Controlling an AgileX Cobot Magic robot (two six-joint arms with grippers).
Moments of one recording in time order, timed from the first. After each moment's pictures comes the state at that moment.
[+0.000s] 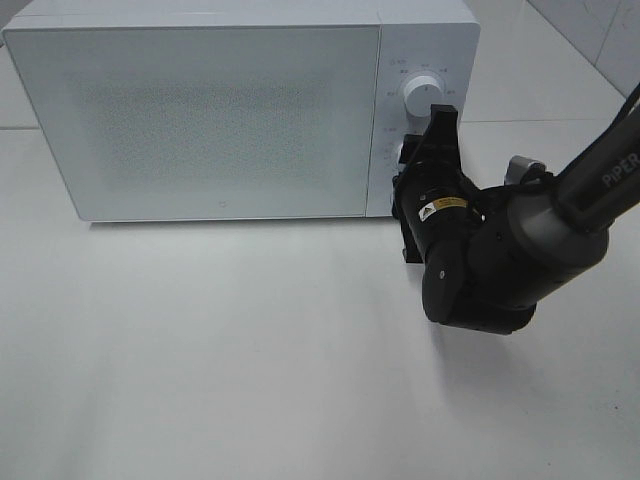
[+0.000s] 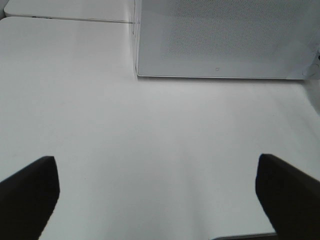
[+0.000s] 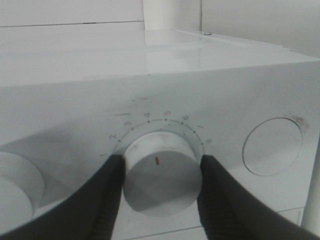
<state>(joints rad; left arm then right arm) -0.04 0.00 -0.52 -0.14 1.08 0.03 0.66 2.12 -0.81 0.66 -1.21 1.41</state>
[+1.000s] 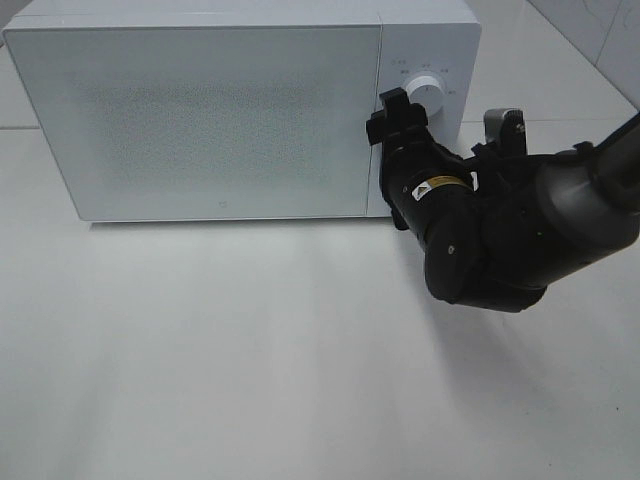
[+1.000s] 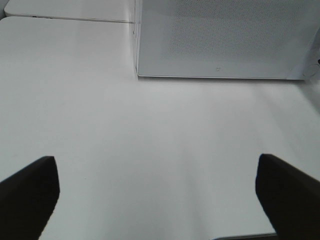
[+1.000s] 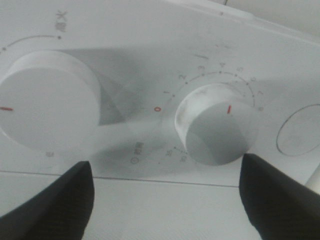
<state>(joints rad) -0.04 0.00 -0.52 -0.14 1.08 0.03 0.67 2.00 -0.79 0.64 -1.02 0.92</state>
